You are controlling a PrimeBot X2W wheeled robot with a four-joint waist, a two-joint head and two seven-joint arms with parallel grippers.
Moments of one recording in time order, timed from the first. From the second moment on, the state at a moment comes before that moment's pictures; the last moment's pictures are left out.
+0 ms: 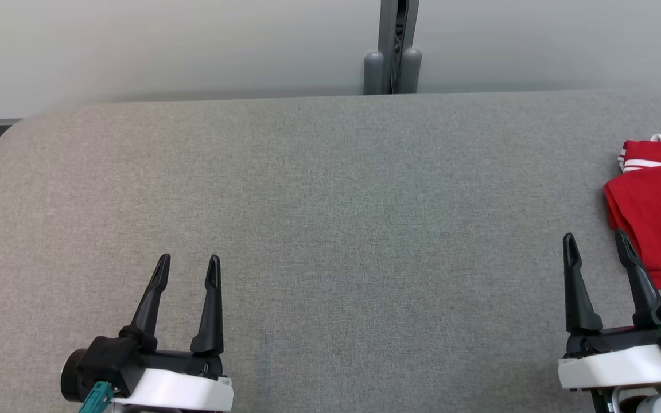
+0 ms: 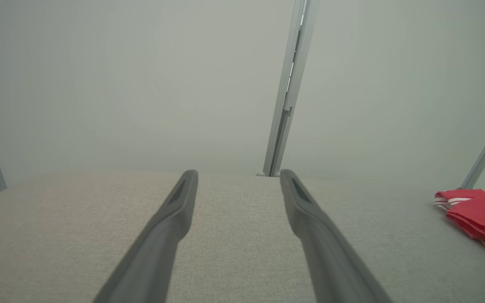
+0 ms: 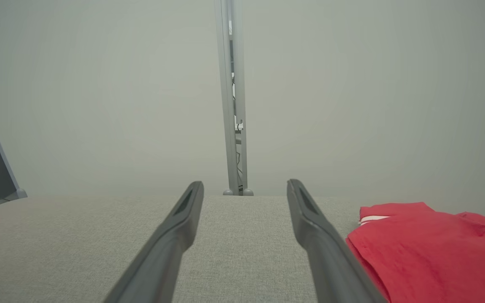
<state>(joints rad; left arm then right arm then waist) 0.01 0.05 -0.15 0.01 -0.26 0.00 -0.26 -0.03 -0.05 -0.02 0.01 0.13 0.13 -0.26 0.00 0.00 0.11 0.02</state>
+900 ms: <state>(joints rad) 0.05 0.05 -0.16 0.05 -0.31 0.00 -0.26 0.00 -0.04 -0.02 0.05 0.13 0.13 -0.26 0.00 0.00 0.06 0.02</state>
